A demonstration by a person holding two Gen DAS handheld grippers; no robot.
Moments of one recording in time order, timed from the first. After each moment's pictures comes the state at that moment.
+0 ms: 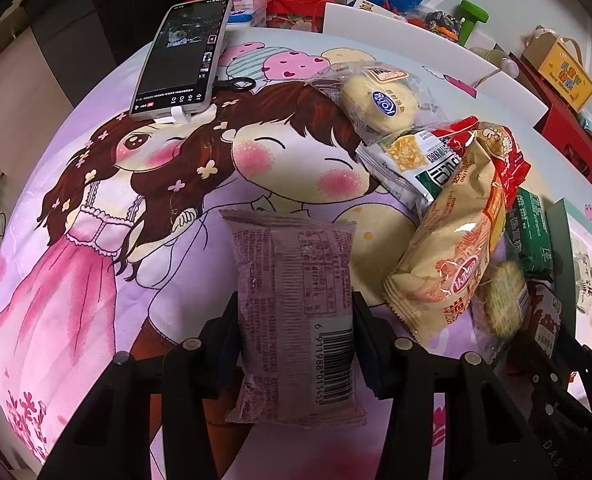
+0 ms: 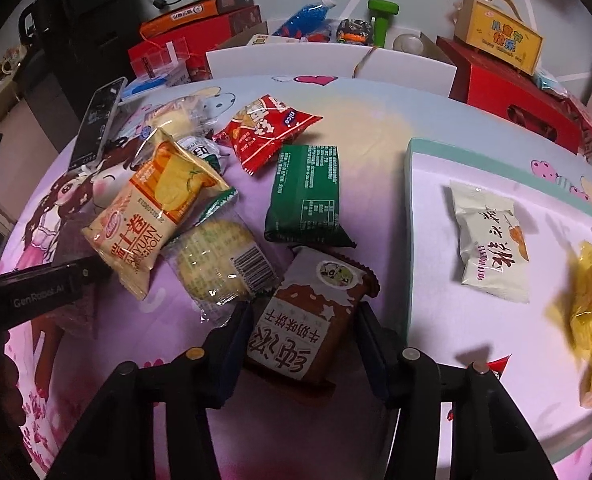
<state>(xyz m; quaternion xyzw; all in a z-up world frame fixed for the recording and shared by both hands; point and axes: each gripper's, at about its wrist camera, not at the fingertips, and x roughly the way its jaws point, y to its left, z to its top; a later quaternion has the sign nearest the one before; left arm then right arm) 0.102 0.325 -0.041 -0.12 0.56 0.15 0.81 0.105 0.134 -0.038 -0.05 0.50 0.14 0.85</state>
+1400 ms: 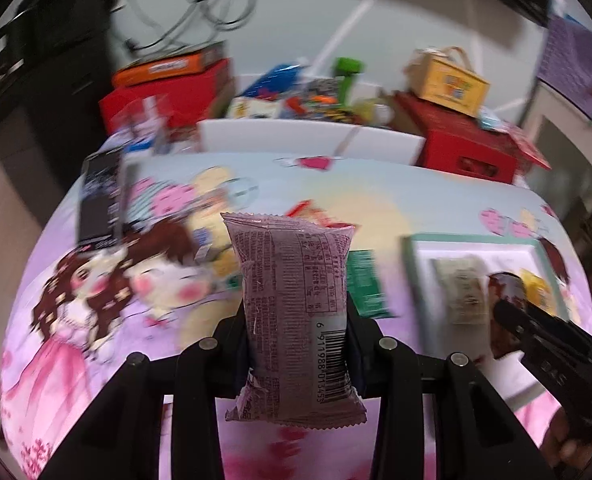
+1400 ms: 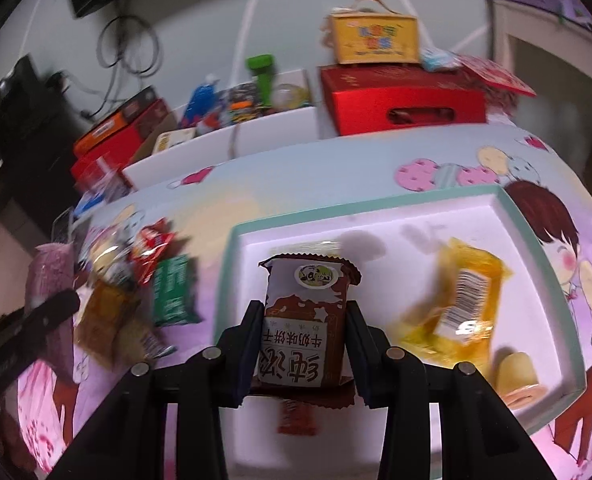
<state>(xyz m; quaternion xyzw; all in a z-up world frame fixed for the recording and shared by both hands) 0.112 0.202 0.055 -0.04 0.45 0.01 0.89 0.121 -0.006 0.022 0.08 0.45 0.05 0.89</state>
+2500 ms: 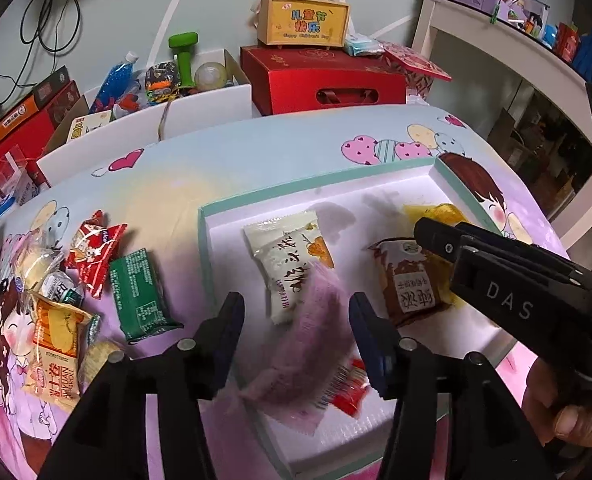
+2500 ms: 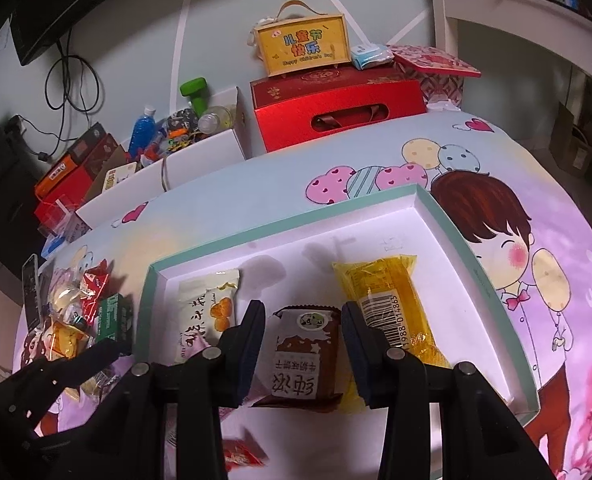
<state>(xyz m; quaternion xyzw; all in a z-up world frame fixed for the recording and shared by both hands) 0.136 0.065 0.019 0.03 0.48 -0.13 0.87 0.128 -0.074 0.025 0.11 0.44 -0.01 0.89</state>
